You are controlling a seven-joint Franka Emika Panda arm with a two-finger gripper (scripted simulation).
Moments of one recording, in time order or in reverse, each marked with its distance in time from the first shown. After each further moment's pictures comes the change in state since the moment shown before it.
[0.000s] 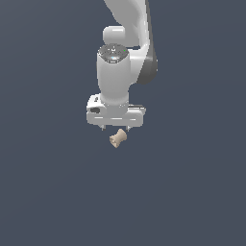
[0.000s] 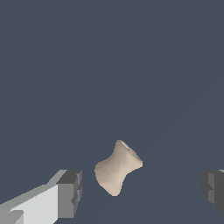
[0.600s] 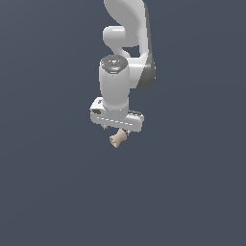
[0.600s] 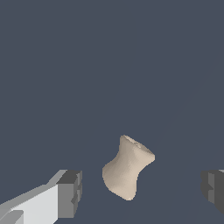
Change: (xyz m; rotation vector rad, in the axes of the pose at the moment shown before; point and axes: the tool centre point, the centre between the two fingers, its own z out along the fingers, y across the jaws) arm -0.014 -0.004 0.029 0.012 -0.013 0.208
